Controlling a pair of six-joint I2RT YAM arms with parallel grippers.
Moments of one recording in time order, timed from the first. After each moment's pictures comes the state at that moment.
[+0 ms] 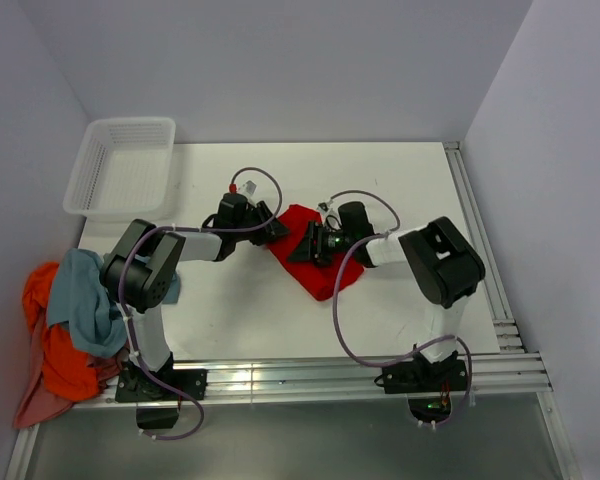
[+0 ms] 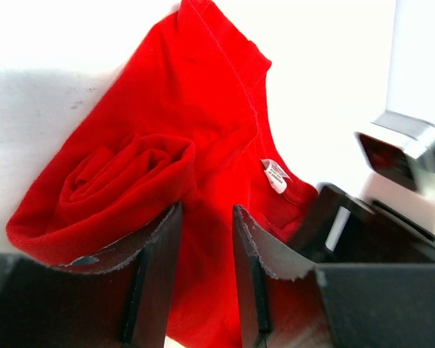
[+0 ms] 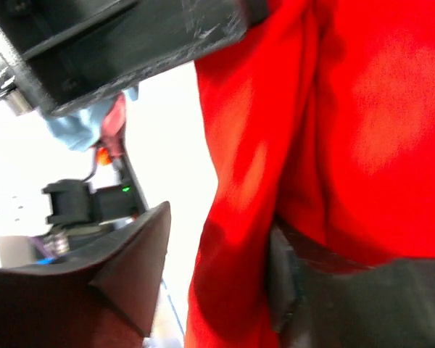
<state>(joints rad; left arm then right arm) -0.45 1.90 0.94 0.42 0.32 -0.85 0.44 1.90 0.82 0.46 -0.81 0.79</state>
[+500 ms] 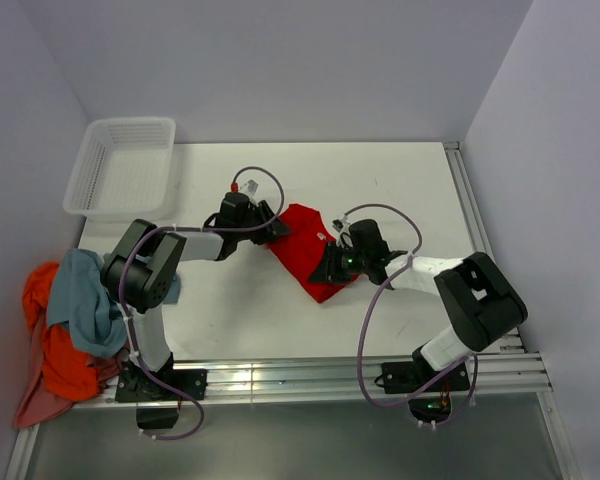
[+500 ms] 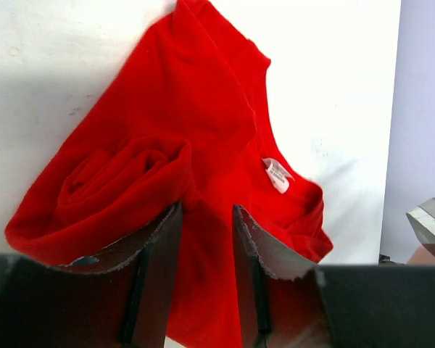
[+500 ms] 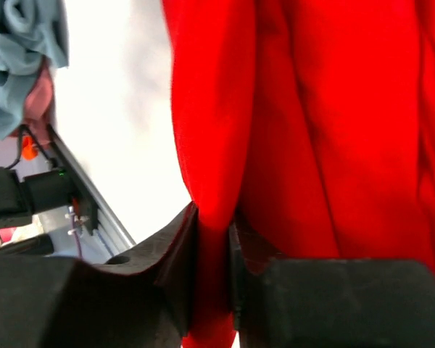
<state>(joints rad) -0.46 1.90 0.95 0.41 0.30 -0.83 0.49 1.54 0.61 0.17 -0.56 0.64</state>
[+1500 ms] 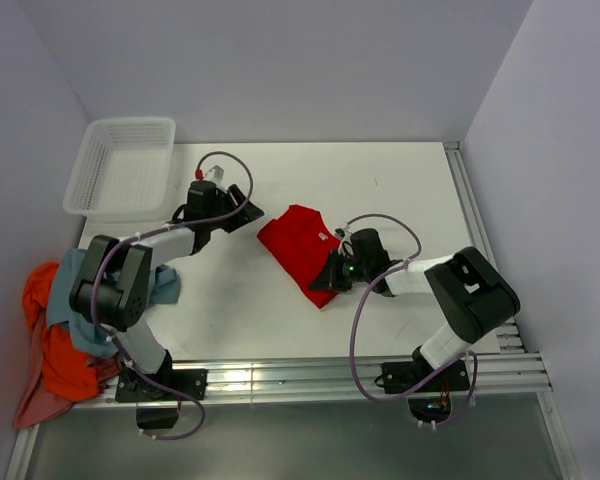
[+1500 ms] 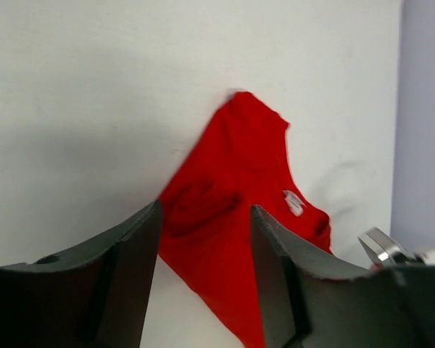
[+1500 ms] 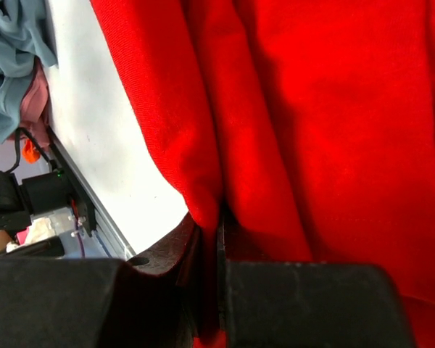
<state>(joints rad) -0.31 1.76 0.95 0.26 0.27 -0.76 0.49 1.58 0.51 0.31 -0.56 0.70</state>
